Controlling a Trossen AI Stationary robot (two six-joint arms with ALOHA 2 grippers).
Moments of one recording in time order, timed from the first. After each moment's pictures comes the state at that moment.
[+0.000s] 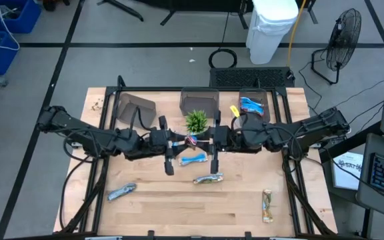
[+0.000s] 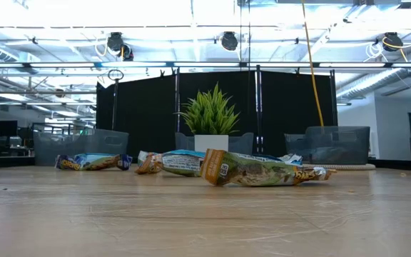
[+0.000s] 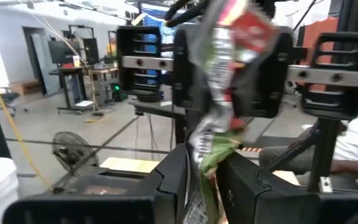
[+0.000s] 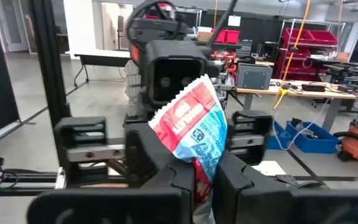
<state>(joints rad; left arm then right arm) -0.34 1.35 1.15 0.30 -0.50 0.04 0.28 1.49 1.49 0.01 0.36 -0.04</state>
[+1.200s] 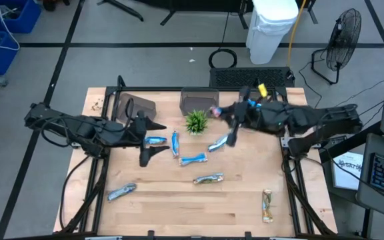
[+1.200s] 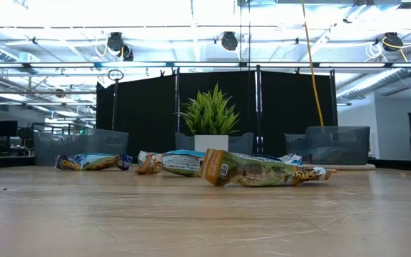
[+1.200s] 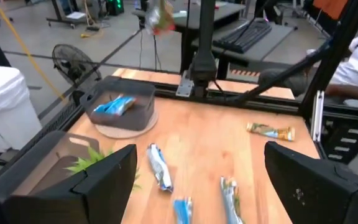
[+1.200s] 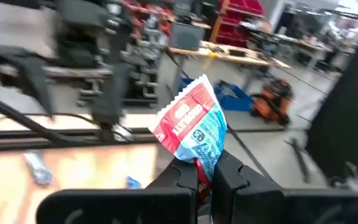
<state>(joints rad) -0.32 1.08 1.15 -0.40 -0.44 -0.22 0.18 1.27 1.49 -0.40 0.54 -0.10</state>
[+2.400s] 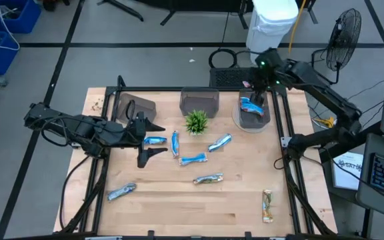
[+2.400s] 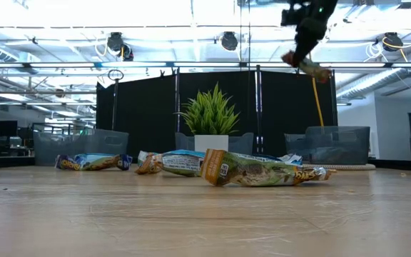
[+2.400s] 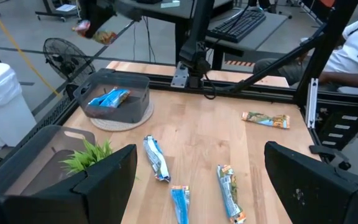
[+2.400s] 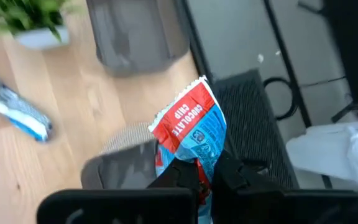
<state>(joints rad) -0.32 1.07 1.15 -0.44 -0.41 -0.21 -0.72 1.32 1.49 -1.14 0.05 -0.48</state>
